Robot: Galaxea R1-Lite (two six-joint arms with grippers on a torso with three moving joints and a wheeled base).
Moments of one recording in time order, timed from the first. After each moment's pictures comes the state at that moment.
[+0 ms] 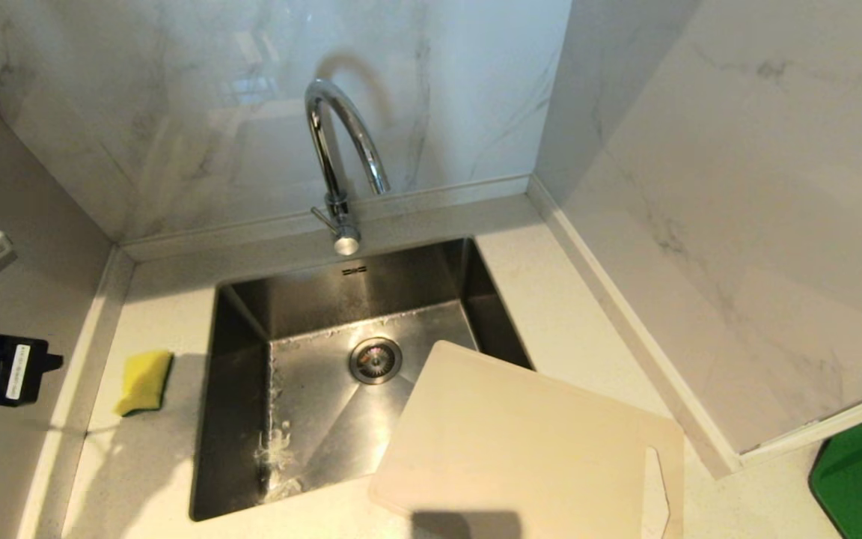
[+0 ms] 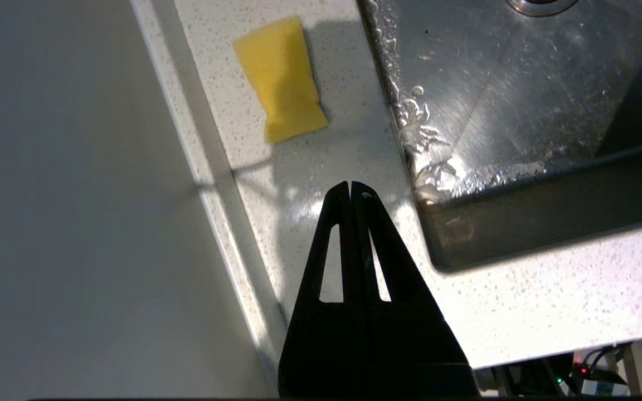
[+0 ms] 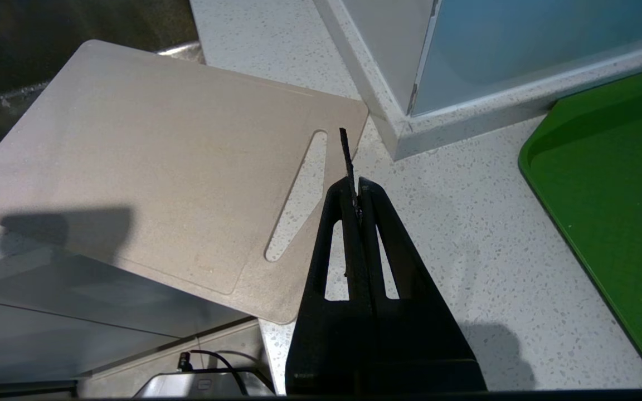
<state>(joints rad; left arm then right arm) -0.08 1.30 -0.92 0.26 0.16 0.07 -0.01 0.00 0.00 0.00 -0.01 0.05</state>
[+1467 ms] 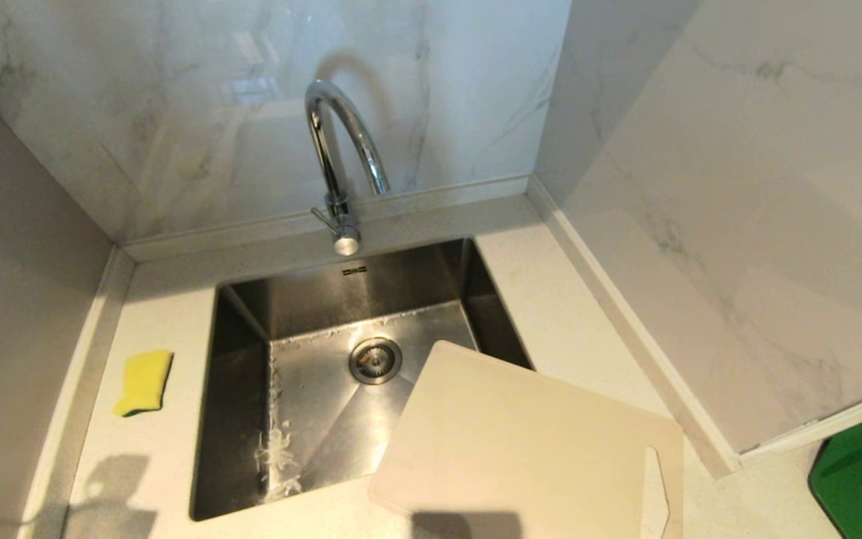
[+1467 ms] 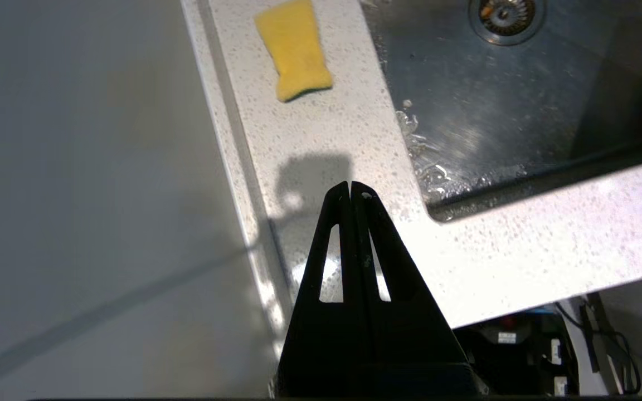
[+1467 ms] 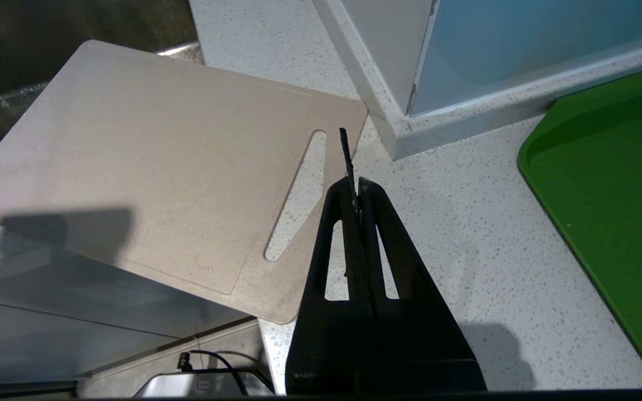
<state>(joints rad) 0.09 0.78 -0.49 0.11 -0.02 0.12 -0.01 0.00 0.00 0.00 -0.01 0.05</state>
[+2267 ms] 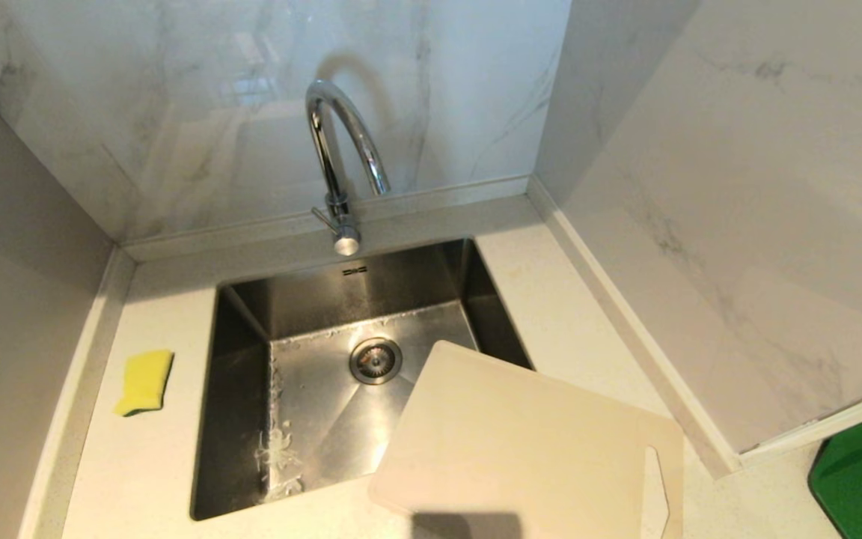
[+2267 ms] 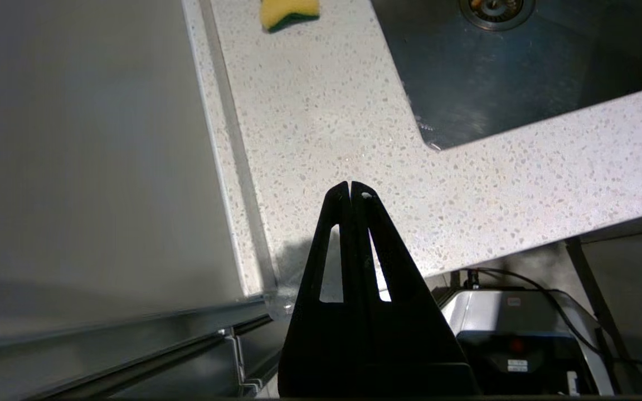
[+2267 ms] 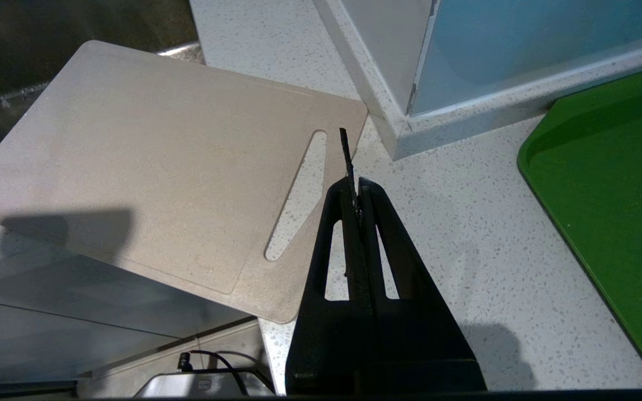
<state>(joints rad) 0.08 0.26 -0.01 -0.01 -0.03 0.10 -0.01 0.00 0.00 0.00 -0.01 0.05</state>
